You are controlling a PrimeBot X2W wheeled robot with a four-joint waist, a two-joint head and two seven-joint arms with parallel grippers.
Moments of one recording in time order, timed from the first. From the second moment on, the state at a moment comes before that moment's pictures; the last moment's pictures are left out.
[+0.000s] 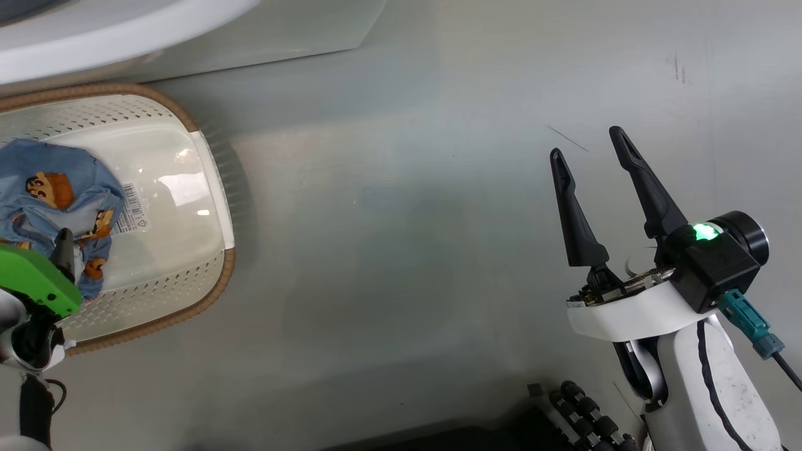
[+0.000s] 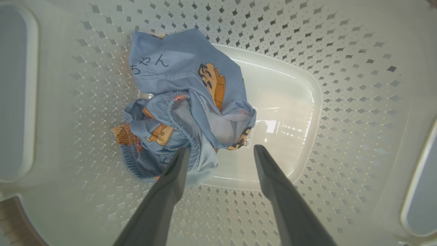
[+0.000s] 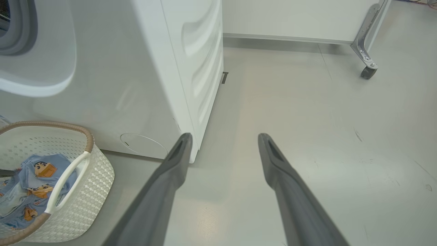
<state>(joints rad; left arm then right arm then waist) -0.51 0.26 0.18 0.73 -0.53 -0.10 0.26 -0.22 -0.06 0.25 -0.06 0.10 0.12 -0.26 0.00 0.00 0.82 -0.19</state>
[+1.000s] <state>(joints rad) -0.70 0.28 0.17 0.91 -0.53 -0.10 0.17 -0.22 -0.06 0.20 -0.13 0.06 0.09 -0.26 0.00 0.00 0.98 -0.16</state>
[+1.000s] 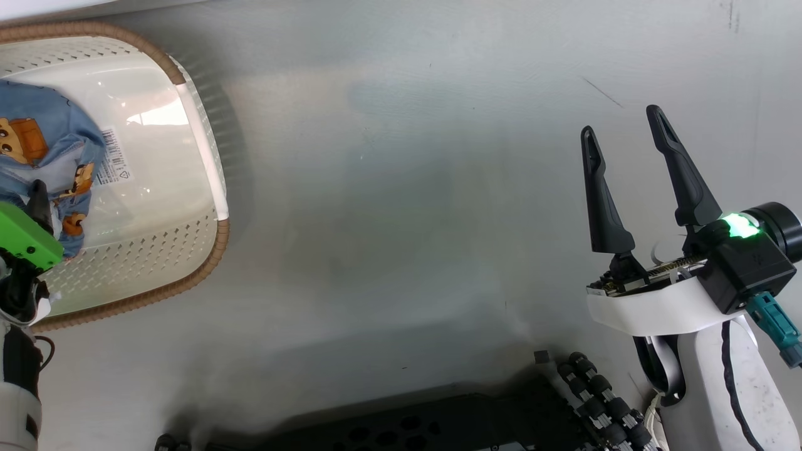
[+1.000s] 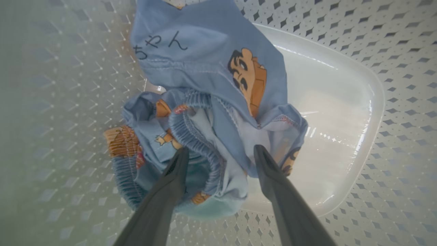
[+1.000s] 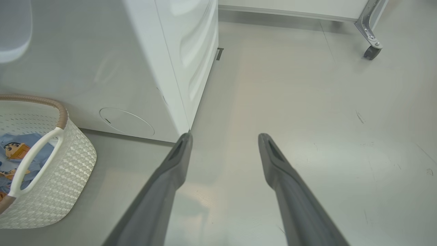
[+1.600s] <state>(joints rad) -0.74 0.26 0.10 1.02 -0.48 -0.11 0.11 -0.17 -0.07 0.18 -0.16 0.05 0.09 -0.26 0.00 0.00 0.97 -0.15</state>
